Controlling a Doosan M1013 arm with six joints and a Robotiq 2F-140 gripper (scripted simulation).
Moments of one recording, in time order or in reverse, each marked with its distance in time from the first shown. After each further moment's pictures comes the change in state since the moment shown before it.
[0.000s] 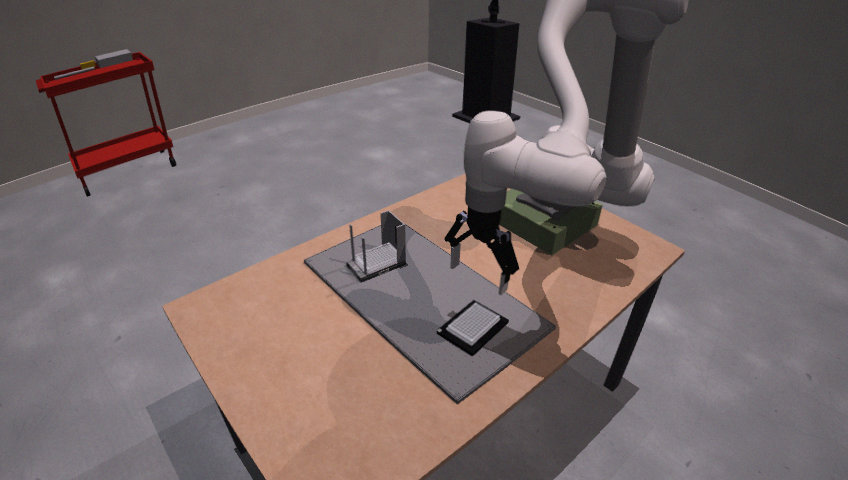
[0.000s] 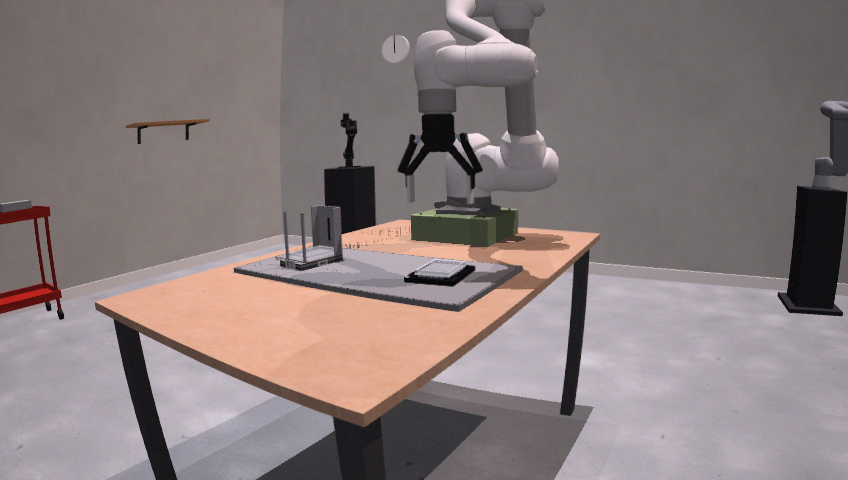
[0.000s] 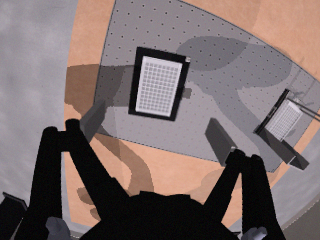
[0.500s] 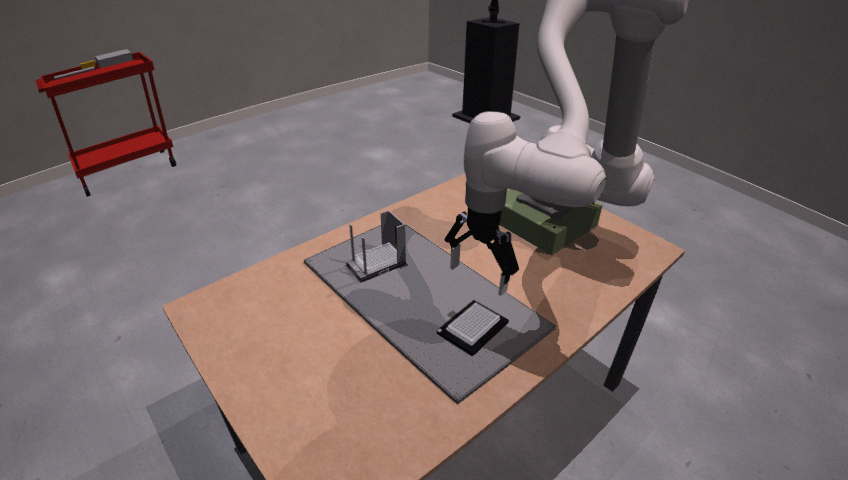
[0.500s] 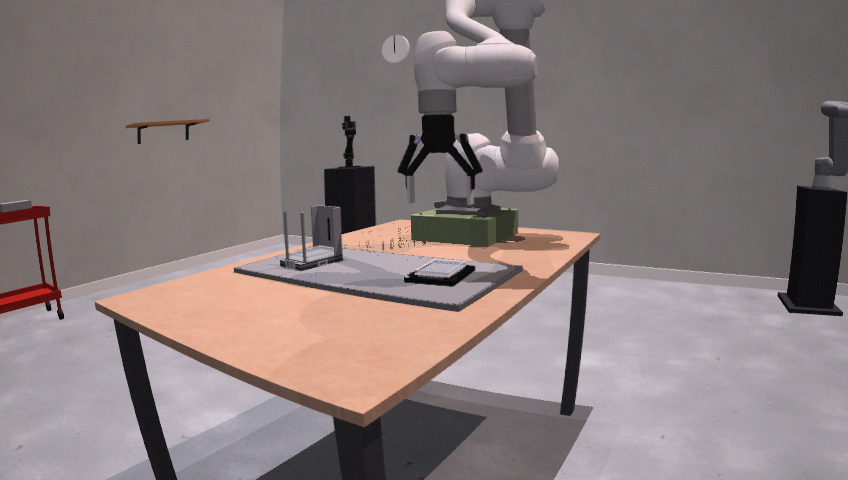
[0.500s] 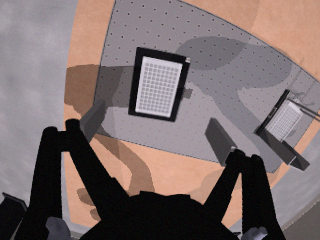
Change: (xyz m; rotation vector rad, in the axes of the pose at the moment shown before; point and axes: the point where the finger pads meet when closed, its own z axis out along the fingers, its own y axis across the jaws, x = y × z) arm 0.000 0.000 0.002 0.000 0.002 0.000
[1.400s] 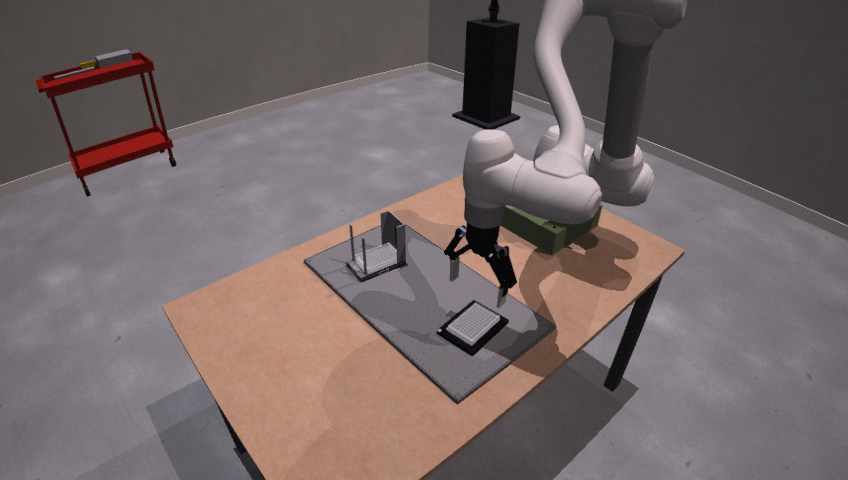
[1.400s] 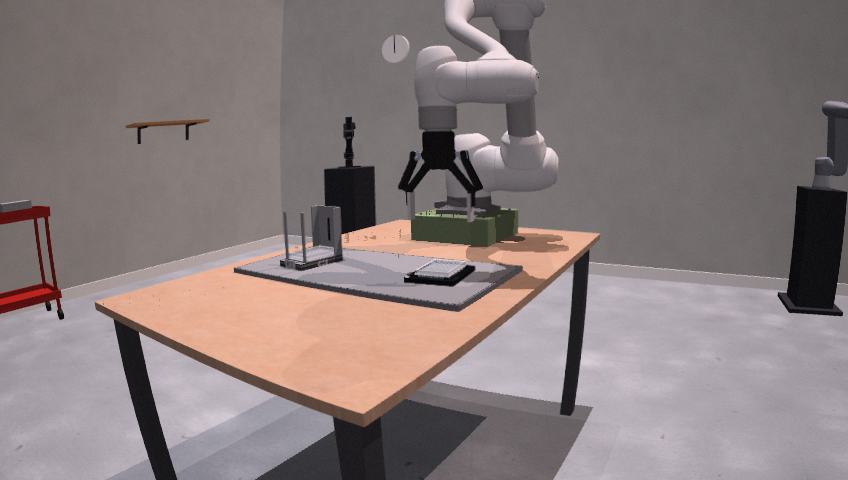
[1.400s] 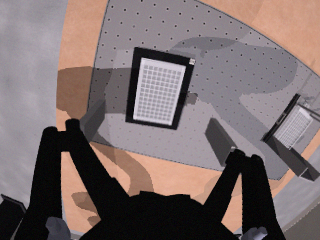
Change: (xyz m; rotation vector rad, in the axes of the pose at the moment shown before) arm 0.000 0.000 0.039 0.000 0.000 0.000
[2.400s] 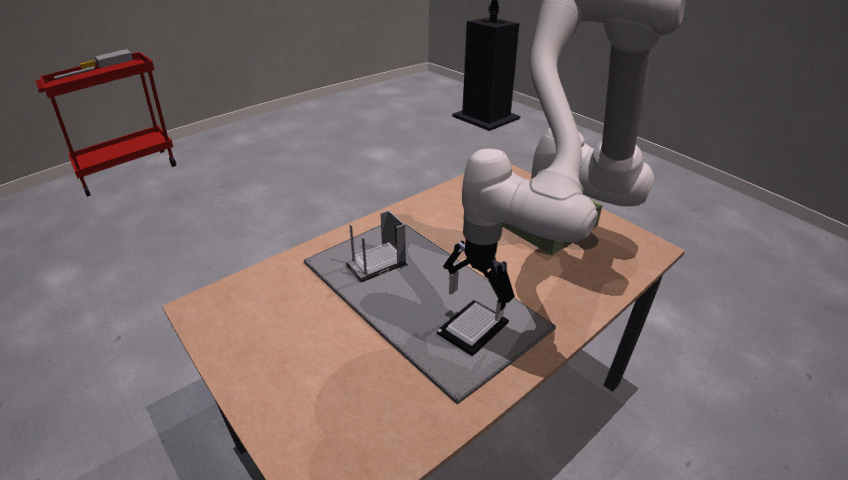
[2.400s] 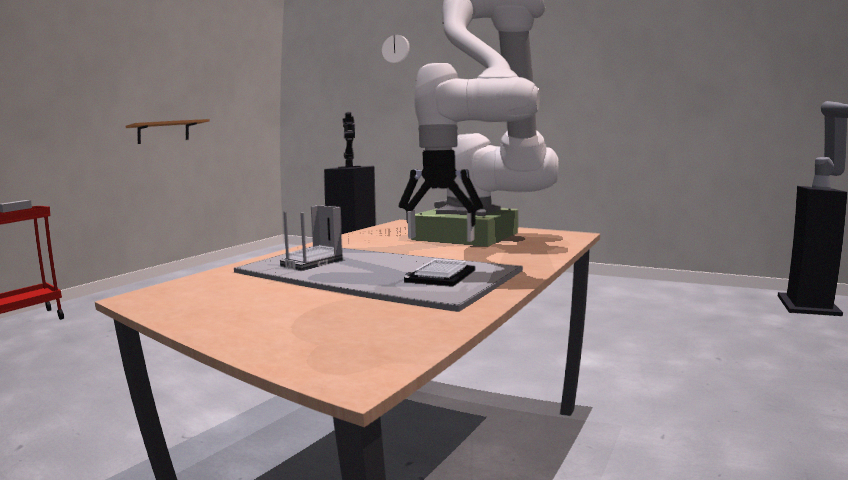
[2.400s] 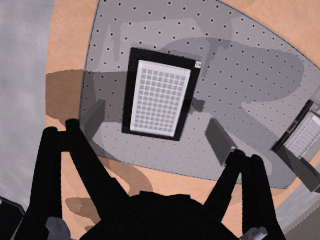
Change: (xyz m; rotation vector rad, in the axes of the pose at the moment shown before) arm 0.000 0.000 0.044 0.000 0.001 0.000
